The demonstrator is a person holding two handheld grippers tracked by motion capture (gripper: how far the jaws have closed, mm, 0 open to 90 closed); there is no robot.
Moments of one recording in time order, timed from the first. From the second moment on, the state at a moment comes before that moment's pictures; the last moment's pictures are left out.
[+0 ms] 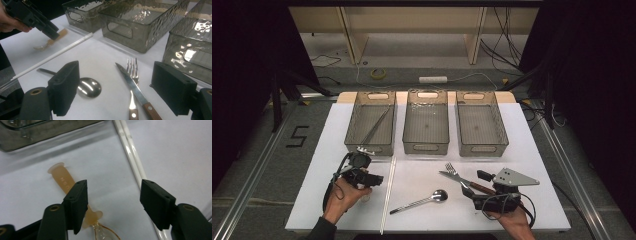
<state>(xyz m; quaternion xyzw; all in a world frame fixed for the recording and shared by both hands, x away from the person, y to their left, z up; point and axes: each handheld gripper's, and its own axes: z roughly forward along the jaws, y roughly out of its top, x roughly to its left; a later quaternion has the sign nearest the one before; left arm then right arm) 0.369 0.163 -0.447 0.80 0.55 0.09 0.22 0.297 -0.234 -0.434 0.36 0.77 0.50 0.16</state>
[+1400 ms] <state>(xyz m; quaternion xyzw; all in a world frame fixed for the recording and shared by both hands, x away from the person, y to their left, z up) 0.372 0.133 -0.467 0.83 0.53 0.07 0.18 0.298 -0.234 -0.435 0.36 0.77 0.50 0.16</state>
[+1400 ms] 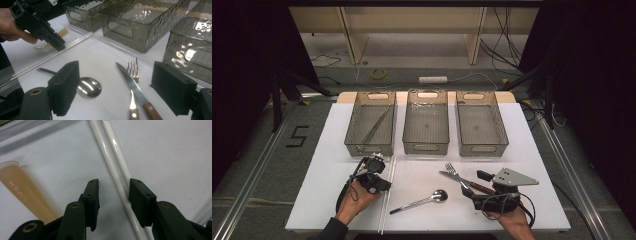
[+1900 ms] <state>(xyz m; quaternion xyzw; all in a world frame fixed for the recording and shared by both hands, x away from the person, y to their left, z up) 0.374 0.127 -0.466 0.84 0.51 0.08 0.16 0.298 -0.233 -0.435 0.36 0.77 0.50 0.16</state>
